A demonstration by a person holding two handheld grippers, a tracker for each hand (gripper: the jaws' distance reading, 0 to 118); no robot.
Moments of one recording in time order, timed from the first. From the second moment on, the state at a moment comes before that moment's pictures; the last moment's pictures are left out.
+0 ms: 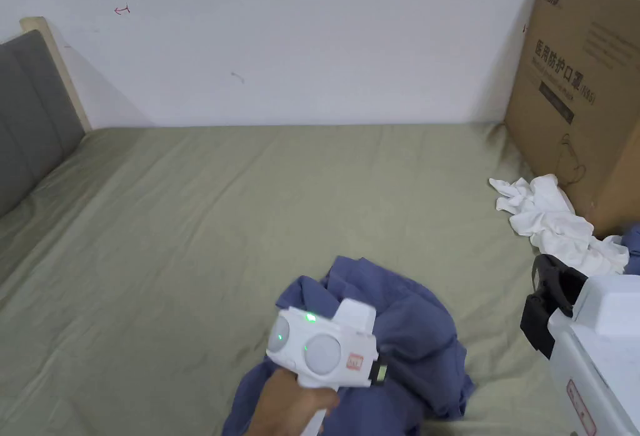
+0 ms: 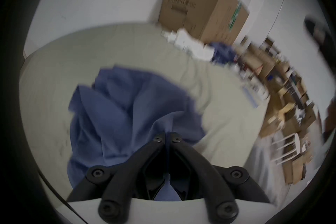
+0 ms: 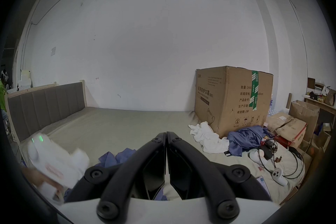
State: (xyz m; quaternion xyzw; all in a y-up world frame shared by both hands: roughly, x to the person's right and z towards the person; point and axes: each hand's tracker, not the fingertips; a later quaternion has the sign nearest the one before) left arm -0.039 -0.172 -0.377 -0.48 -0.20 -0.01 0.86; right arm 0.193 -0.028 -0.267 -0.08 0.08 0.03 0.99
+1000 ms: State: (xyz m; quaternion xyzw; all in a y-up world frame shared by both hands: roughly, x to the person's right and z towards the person) left arm -0.178 0.007 -0.258 -0.07 0.05 0.00 1.00; right arm 0.168 0.009 -0.259 -0.04 0.08 0.02 1.00
